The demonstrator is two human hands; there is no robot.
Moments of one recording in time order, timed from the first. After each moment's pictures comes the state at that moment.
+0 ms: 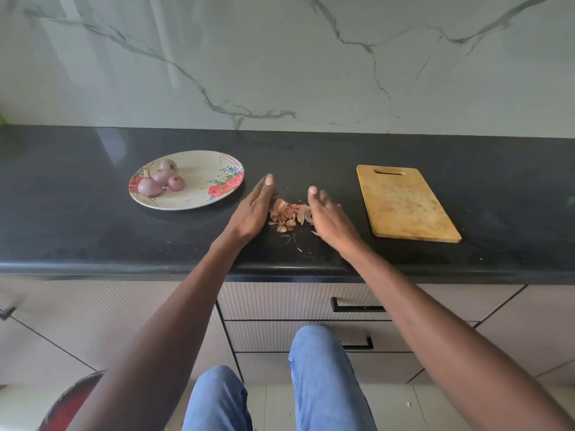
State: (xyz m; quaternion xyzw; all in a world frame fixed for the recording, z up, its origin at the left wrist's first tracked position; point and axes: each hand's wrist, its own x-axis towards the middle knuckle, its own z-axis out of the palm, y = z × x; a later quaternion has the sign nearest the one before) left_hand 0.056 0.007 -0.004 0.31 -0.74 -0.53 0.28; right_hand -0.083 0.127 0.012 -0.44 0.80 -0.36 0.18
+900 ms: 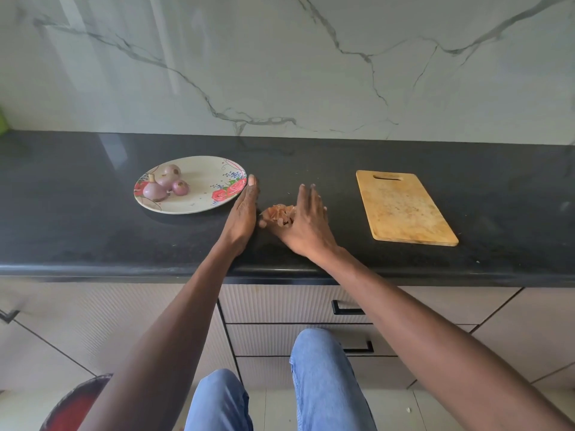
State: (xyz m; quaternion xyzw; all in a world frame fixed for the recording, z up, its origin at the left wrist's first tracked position) left_hand 0.064 0.002 -0.008 0.28 -0.67 -0.58 0.37; right_hand -0.052 0.101 -0.004 -0.53 0.80 -0.28 0.04
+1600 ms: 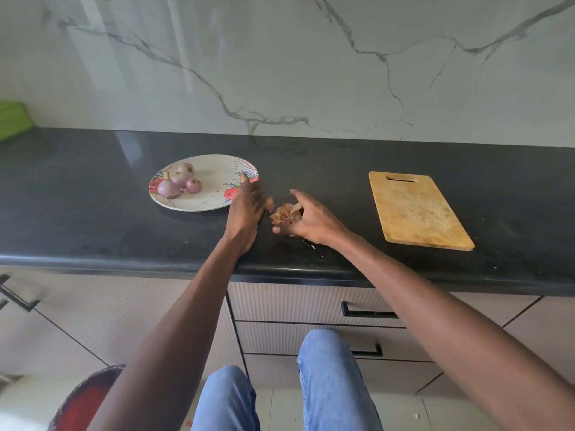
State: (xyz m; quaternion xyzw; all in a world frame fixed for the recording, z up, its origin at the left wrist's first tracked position) left_hand 0.068 0.005 0.003 0.30 -0.50 -0.69 0.43; right_hand -0.071 0.088 0.009 -0.59 0.72 -0.31 0.19
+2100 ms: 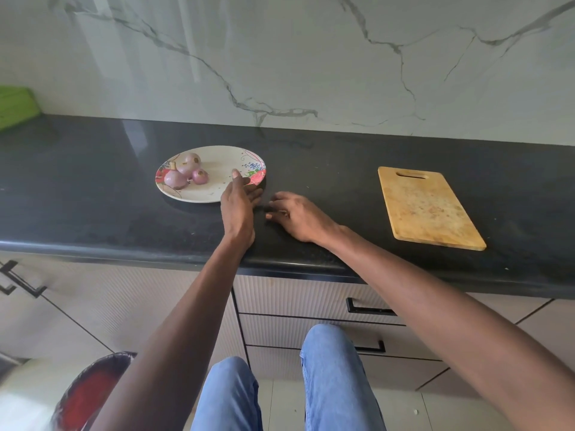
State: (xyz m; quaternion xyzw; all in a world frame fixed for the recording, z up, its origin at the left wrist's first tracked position) left_hand 0.077 -0.002 0.002 0.38 -0.42 -0.62 0.54; right_hand -0.053 0.059 -0.006 -0.74 0.61 -0.28 0.07
